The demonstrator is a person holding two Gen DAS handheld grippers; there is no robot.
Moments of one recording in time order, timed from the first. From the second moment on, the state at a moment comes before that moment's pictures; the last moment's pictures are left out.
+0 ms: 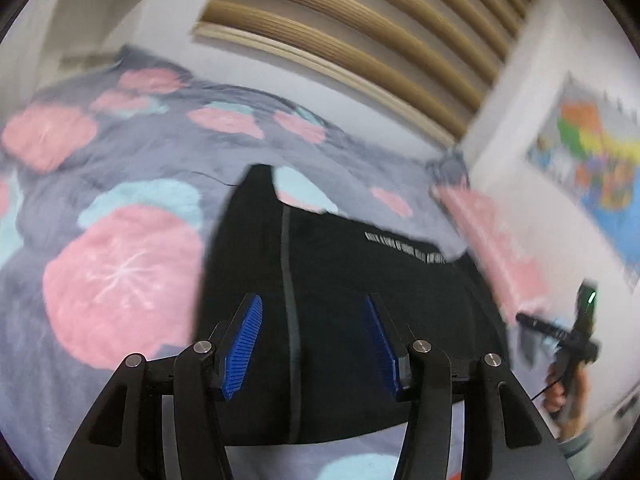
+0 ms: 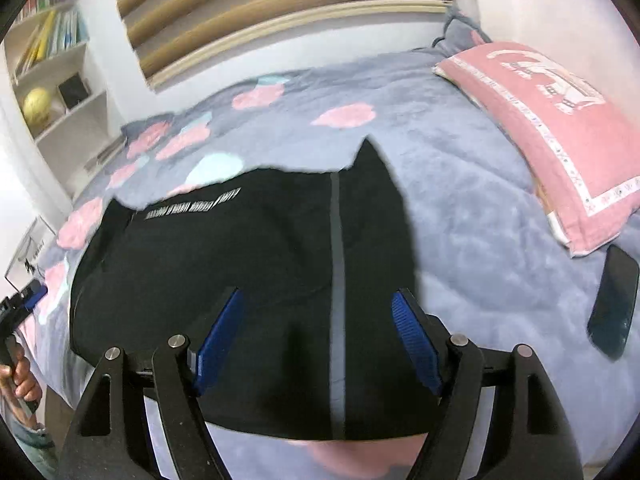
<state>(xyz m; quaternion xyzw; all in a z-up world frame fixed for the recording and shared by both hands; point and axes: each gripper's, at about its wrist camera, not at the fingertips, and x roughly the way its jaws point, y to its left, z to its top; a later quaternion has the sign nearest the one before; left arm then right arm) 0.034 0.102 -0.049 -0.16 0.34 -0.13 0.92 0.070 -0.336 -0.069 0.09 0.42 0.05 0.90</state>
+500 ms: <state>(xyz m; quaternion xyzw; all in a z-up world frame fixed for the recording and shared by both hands) 0.057 0.027 -0.105 -0.04 0.44 0.00 0.90 0.078 -0.291 -0.115 0.01 0.48 -0.05 0.87</state>
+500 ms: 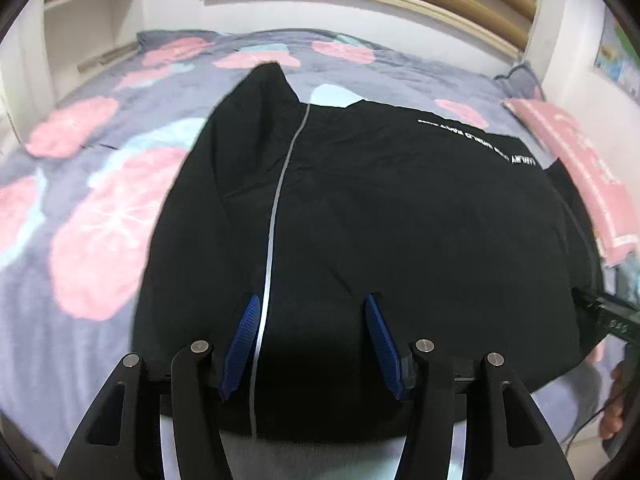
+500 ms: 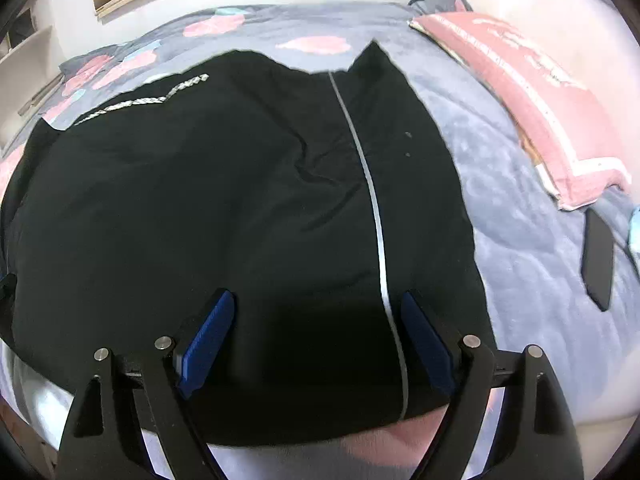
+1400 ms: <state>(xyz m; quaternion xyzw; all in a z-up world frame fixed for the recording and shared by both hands) -0.035 -0.027 0.103 0.03 0.21 0.03 0.98 0.001 -0.215 0.090 -0.01 0.25 0.02 0.97</state>
